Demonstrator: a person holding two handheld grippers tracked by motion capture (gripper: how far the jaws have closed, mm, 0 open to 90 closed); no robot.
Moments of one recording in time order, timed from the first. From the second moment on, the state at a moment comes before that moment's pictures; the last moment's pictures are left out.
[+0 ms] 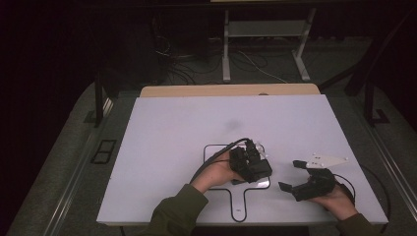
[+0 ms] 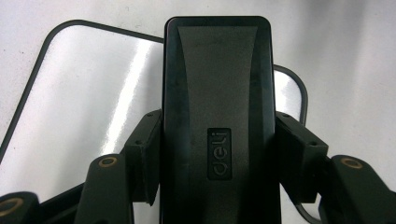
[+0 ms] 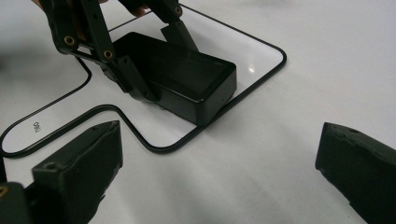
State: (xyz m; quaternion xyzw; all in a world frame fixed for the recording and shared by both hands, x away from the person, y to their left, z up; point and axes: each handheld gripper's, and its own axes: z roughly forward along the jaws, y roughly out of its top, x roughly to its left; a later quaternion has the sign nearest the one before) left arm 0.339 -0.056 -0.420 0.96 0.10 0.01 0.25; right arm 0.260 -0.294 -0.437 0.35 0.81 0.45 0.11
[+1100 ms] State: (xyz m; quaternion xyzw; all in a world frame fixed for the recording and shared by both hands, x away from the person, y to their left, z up) left arm 0.392 0.005 -0.375 0.93 0.19 0.03 0.31; right arm 0.260 -0.291 -0.438 0.35 0.81 0.46 0.10
